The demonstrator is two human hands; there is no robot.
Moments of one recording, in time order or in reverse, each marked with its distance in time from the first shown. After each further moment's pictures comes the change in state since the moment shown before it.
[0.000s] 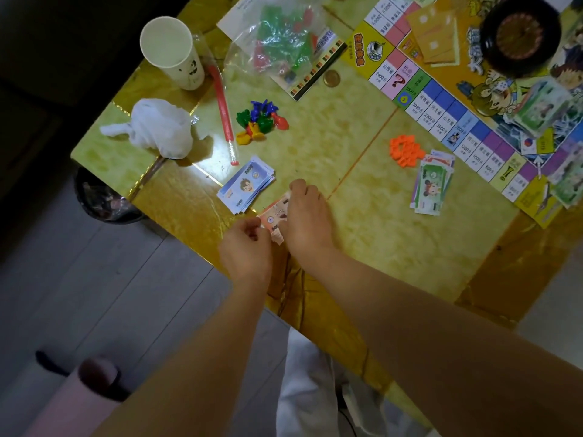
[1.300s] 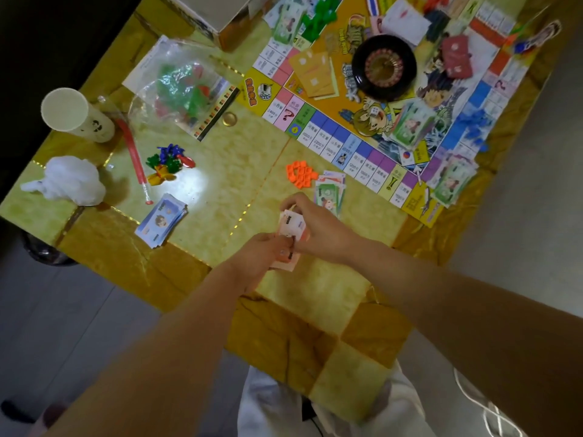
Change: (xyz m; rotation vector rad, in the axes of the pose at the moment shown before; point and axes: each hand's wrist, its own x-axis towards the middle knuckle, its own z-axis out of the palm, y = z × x) left_hand -0.078 0.103 0.080 -0.141 -0.983 -0.138; right_hand -0.024 0.164 -0.129 0.475 -0.278 -0.182
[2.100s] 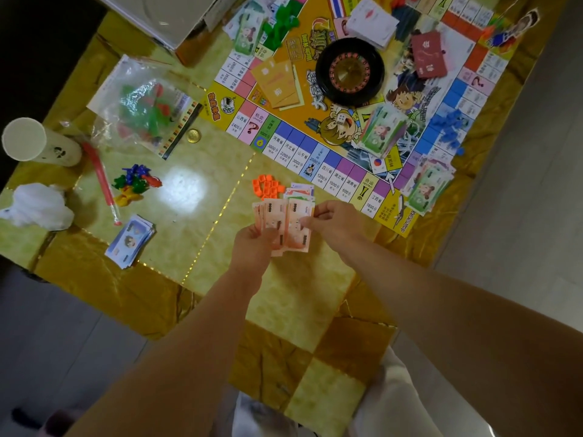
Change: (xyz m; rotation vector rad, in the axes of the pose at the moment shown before) left_hand 0.032 0.028 0.067 -0.139 0.385 0.147; right_hand -0.001 0.063 -0.054 0.480 0.402 0.444
